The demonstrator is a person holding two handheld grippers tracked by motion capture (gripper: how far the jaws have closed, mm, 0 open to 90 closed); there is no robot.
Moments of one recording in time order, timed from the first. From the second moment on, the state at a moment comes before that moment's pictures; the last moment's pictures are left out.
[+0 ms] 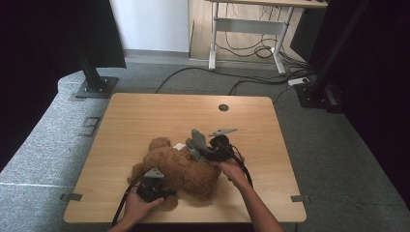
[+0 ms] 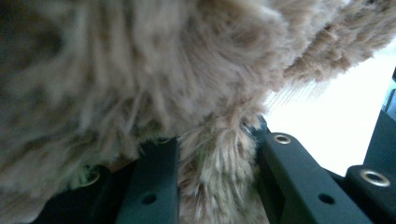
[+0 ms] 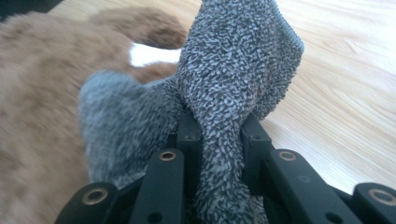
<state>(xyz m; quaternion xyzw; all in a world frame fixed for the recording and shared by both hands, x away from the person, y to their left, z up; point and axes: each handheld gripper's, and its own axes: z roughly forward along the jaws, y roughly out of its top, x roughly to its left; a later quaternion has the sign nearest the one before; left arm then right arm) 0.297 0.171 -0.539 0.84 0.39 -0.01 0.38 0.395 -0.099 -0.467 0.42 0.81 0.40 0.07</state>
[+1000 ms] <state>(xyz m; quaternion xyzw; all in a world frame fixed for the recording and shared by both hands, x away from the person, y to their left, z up) 0.298 0.170 -0.540 0.84 0.39 -0.02 0.38 0.428 -0.056 -0.455 0.38 0.81 0.44 0.05</state>
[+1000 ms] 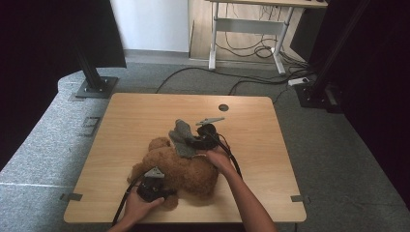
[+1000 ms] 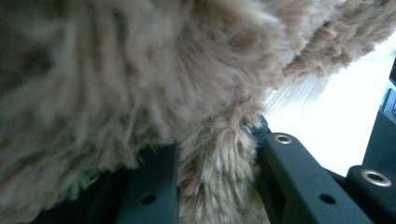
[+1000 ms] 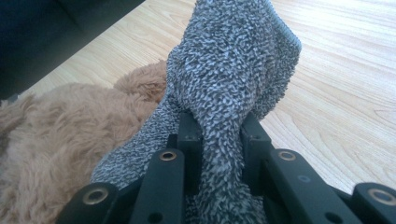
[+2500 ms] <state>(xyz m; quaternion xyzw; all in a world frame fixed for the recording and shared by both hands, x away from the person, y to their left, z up) 0.296 0.167 -0.540 0.84 0.38 0.00 0.38 0.467 0.033 -0.474 0.36 0.85 0.37 0.03</state>
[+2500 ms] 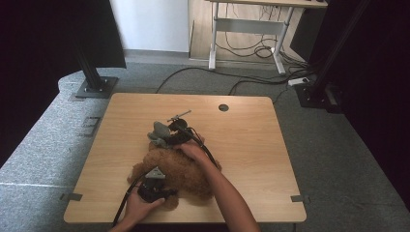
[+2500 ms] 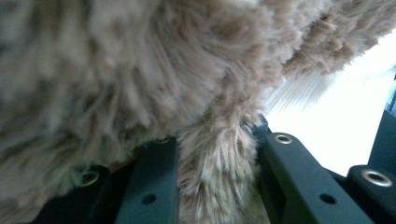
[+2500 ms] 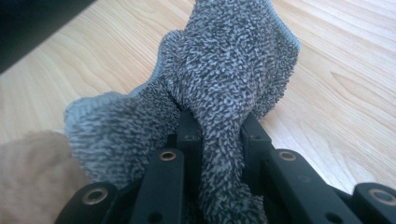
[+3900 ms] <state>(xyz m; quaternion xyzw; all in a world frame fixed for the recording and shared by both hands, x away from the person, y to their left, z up) 0.297 0.166 -0.540 0.84 0.38 0.00 0.38 0.426 -0.070 -0.450 0.39 0.82 0.41 0.01</state>
